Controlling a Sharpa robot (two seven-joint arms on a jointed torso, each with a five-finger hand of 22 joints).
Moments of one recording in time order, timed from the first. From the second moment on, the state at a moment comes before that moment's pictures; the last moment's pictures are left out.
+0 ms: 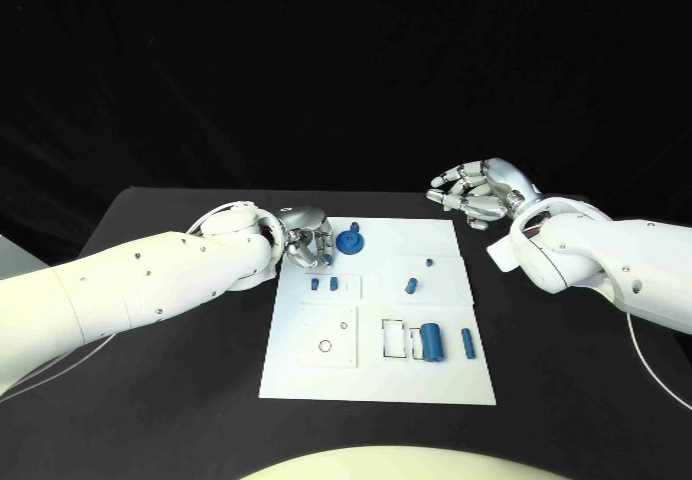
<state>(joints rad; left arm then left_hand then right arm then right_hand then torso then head) 1.21 -0.62 -0.06 1.28 -1.41 -0.07 -0.10 1.44 -0.24 0.57 0.13 0.33 1.00 0.13 0.31 0.40 1.10 0.06 0.43 0.18 1.39 0.00 1.44 1.04 0.12 1.23 0.11 1.27 1.19 1.30 -0.88 -0.16 1.47 -0.69 -0.54 0.16 1.35 -0.06 0.02 0.29 0.27 0.83 0.15 0.30 0.31 1.09 0.07 0.61 0.64 1.47 -0.01 1.30 1.19 0.09 1.39 0.09 1.01 1.24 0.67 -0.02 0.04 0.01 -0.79</state>
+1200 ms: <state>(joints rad) 1.21 -0.62 -0.06 1.27 -1.42 -0.05 -0.10 1.44 -0.25 0.57 0.13 0.33 1.00 0.13 0.31 0.40 1.10 0.06 0.42 0.18 1.39 0.00 1.44 1.03 0.12 1.23 0.11 1.26 1.19 1.30 -0.88 -0.16 1.46 -0.69 -0.54 0.17 1.35 -0.06 0.02 0.29 0.27 0.83 0.15 0.30 0.31 1.09 0.07 0.60 0.64 1.47 -0.01 1.30 1.19 0.09 1.39 0.09 1.01 1.24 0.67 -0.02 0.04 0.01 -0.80</state>
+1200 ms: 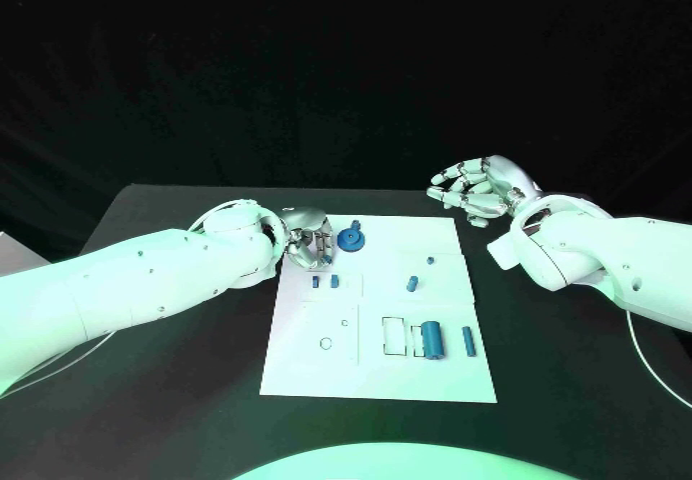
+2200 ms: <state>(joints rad) 1.21 -0.61 -0.07 1.27 -1.42 -0.05 -0.10 1.43 -0.24 0.57 0.13 0.32 1.01 0.12 0.31 0.41 1.12 0.06 0.42 0.19 1.38 0.00 1.44 1.03 0.12 1.23 0.11 1.26 1.19 1.30 -0.88 -0.16 1.46 -0.69 -0.54 0.17 1.35 -0.06 0.02 0.29 0.27 0.83 0.15 0.30 0.31 1.09 0.07 0.60 0.63 1.47 -0.01 1.30 1.19 0.09 1.39 0.09 1.01 1.24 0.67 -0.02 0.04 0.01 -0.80</state>
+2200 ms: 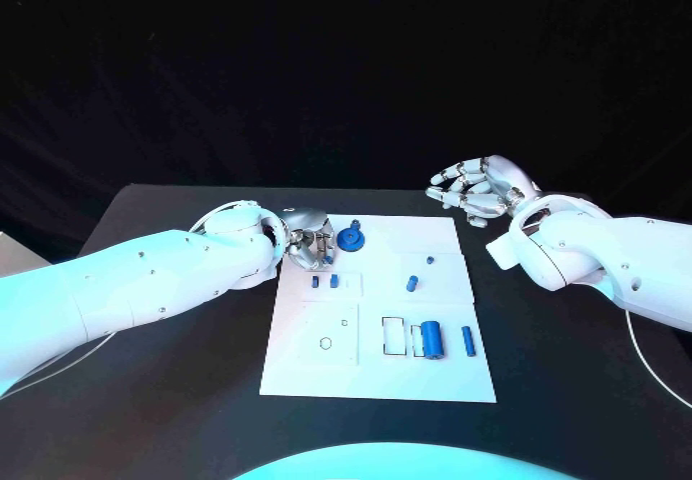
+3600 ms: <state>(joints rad) 1.21 -0.61 -0.07 1.26 -1.42 -0.04 -0.11 1.42 -0.25 0.57 0.13 0.32 0.94 0.14 0.25 0.40 1.13 0.06 0.38 0.19 1.38 -0.01 1.44 1.02 0.12 1.23 0.11 1.24 1.17 1.30 -0.88 -0.16 1.46 -0.69 -0.54 0.17 1.35 -0.06 0.02 0.29 0.27 0.83 0.15 0.30 0.31 1.09 0.07 0.59 0.63 1.47 -0.01 1.29 1.19 0.09 1.39 0.09 1.00 1.24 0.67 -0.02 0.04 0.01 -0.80</state>
